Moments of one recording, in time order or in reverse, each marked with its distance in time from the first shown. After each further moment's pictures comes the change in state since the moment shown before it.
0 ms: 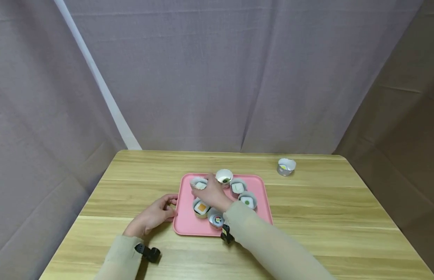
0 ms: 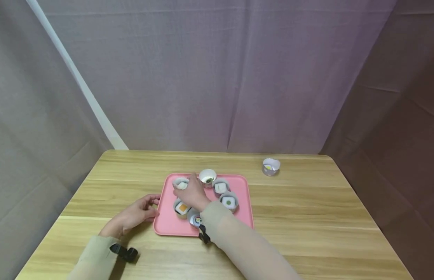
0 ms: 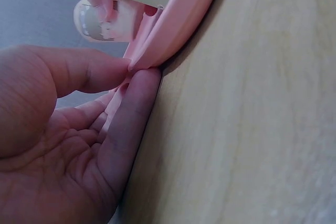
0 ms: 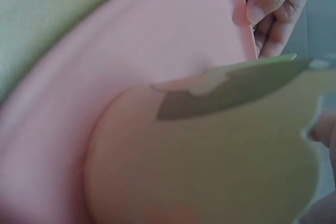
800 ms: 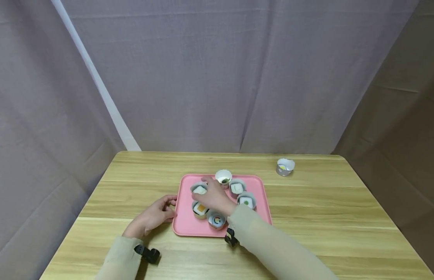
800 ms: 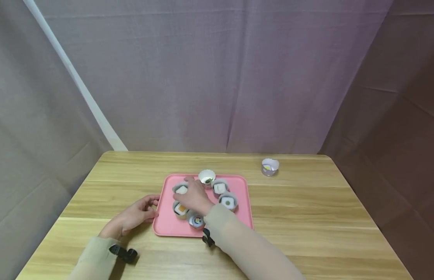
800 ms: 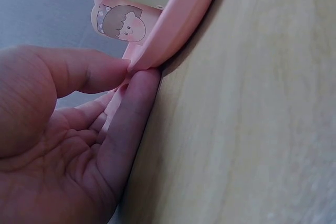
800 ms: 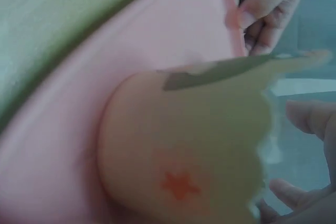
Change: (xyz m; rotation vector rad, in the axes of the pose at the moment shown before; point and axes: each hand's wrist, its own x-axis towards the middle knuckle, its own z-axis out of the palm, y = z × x) left_hand 0.001 -0.001 0.000 0.005 0.004 0.006; right_hand -0.014 0.003 -0.012 -0.022 -0.096 -0.075
